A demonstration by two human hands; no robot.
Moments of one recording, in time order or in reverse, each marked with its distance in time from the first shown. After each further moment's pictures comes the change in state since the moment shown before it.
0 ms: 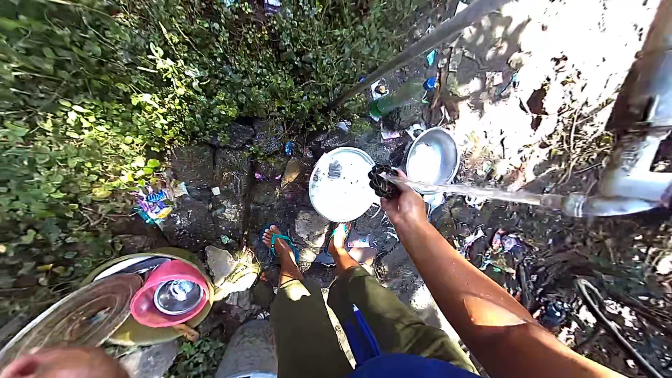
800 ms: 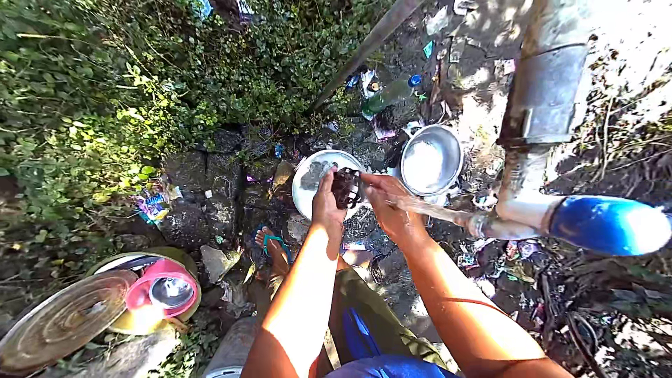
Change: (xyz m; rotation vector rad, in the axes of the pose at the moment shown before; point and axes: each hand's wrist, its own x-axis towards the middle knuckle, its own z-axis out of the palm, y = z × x) left_hand -0.323 0.389 0.186 -1.303 -1.255 -0.725; right_hand -0.015 -0.076 -0.050 -0.942 -0.607 -0.721
